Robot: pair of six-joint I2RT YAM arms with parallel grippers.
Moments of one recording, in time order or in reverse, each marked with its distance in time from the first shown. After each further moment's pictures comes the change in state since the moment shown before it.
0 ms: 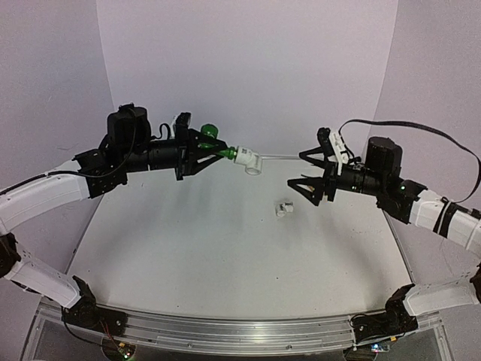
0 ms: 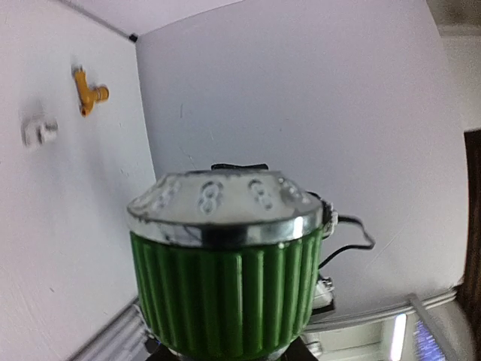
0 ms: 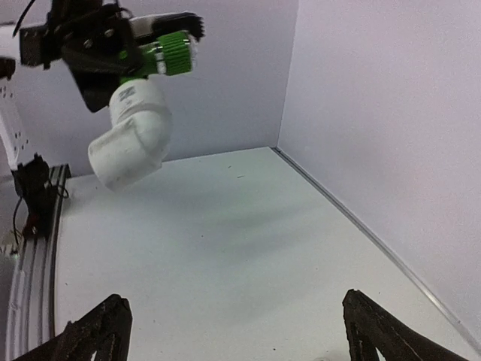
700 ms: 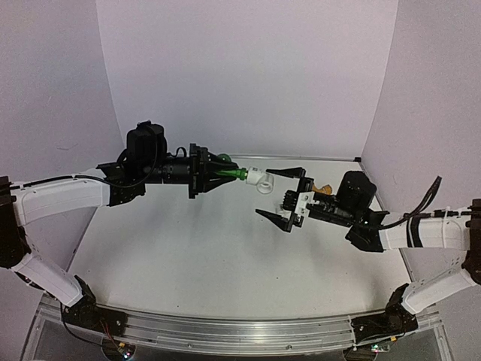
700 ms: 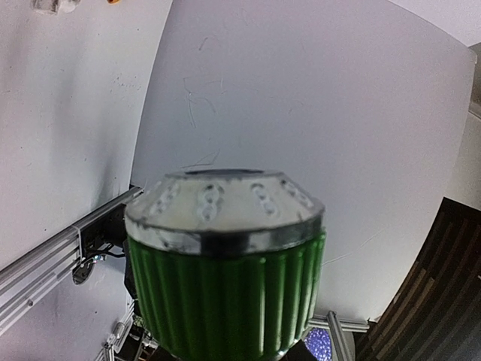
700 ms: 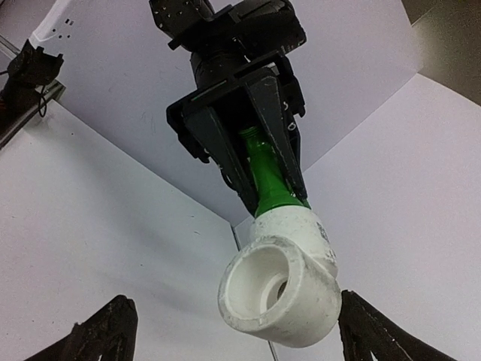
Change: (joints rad) left arm 0.015 0.115 -0.099 0.194 0.201 -0.482; right arm 0.256 0.170 -0.224 0.631 0.129 -0.629
